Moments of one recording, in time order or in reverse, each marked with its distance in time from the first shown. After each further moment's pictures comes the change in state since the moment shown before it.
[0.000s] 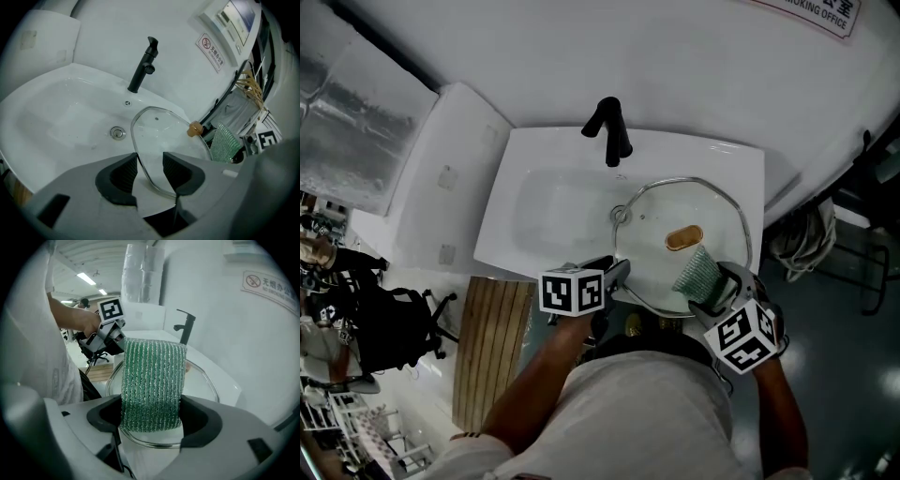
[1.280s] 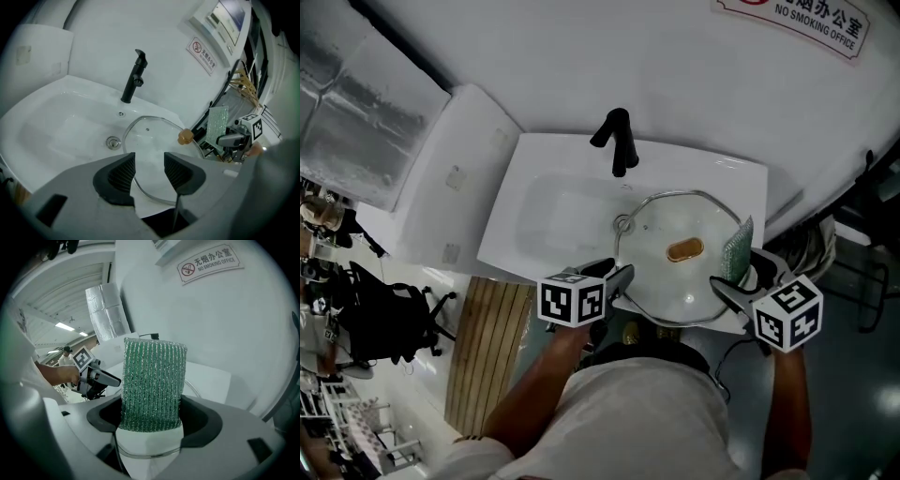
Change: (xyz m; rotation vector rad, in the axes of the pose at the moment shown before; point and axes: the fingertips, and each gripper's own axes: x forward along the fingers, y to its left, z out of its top) left arm -0.015 -0.018 0.019 0.054 -0.052 -0.003; right arm -0.038 -0.077 0.022 0.425 -0.240 0.053
